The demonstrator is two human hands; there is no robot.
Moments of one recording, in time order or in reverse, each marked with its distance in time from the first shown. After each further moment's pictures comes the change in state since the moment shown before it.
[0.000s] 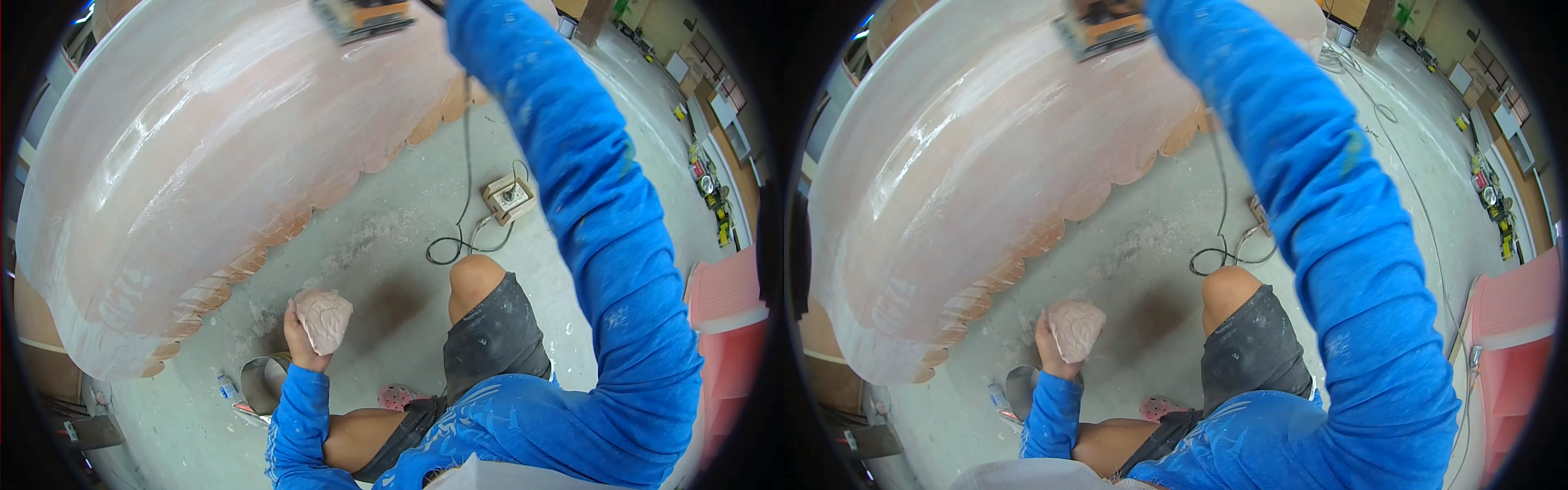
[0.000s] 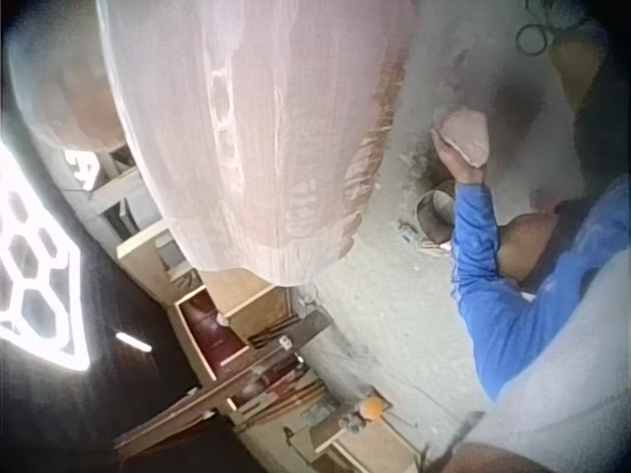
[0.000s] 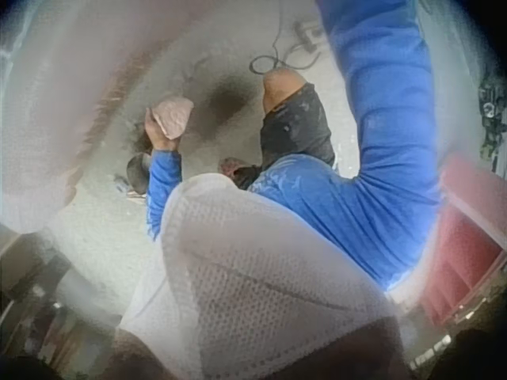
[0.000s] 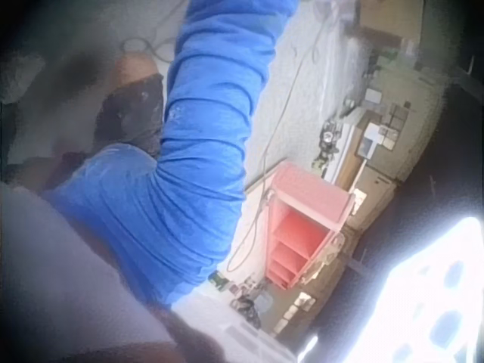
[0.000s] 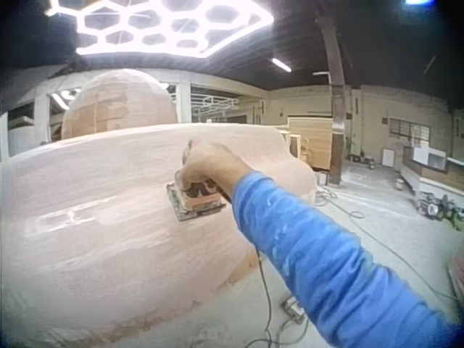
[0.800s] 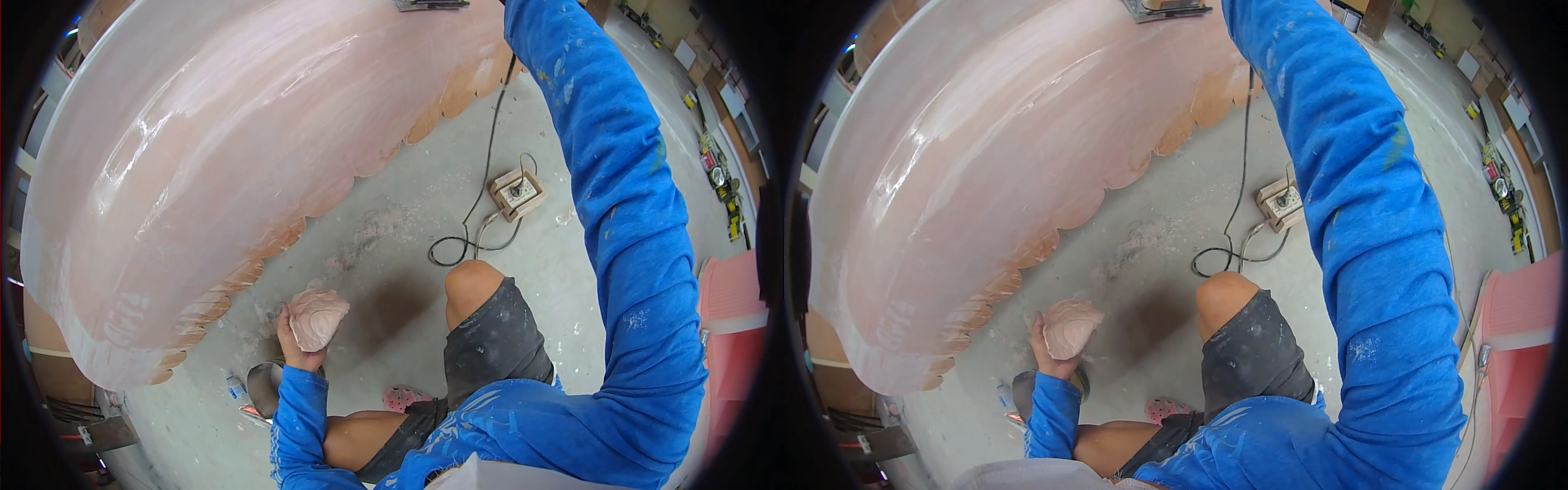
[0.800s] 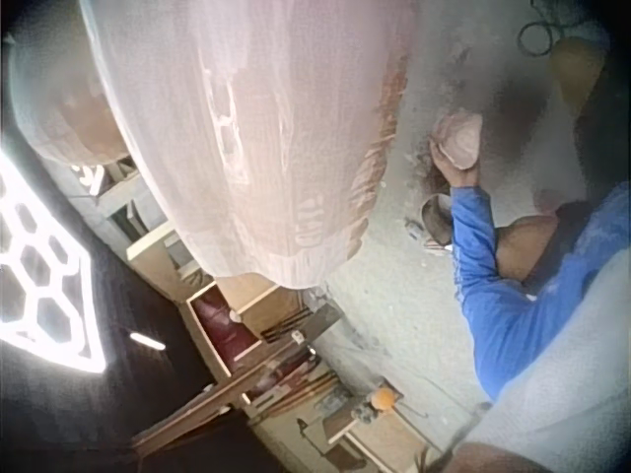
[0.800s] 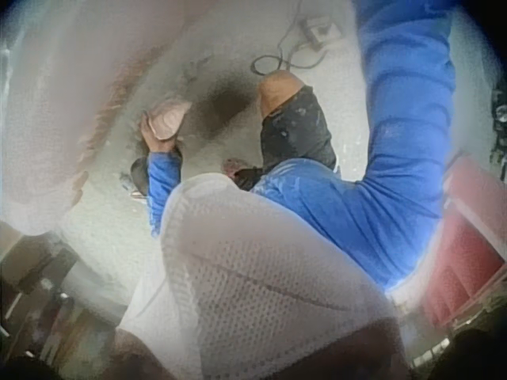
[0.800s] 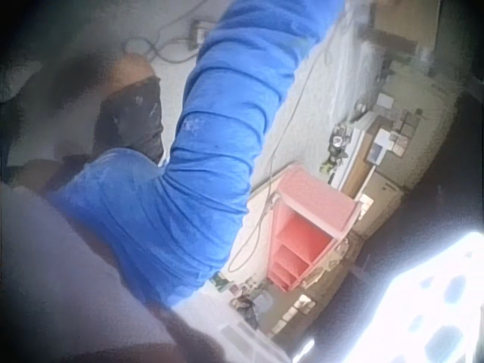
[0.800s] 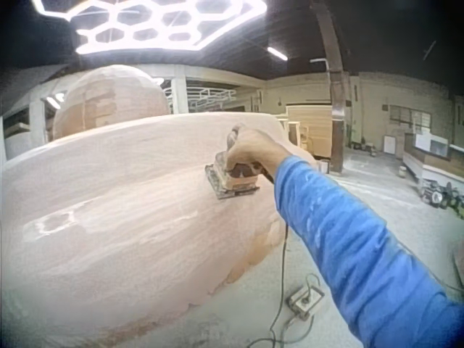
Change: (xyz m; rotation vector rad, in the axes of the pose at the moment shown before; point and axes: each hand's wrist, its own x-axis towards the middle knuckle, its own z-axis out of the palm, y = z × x) left_hand 0.007 0.013 -0.004 0.034 0.046 -0.086; right_hand 0.008 0.115 -0.001 0.216 0.049 0.221
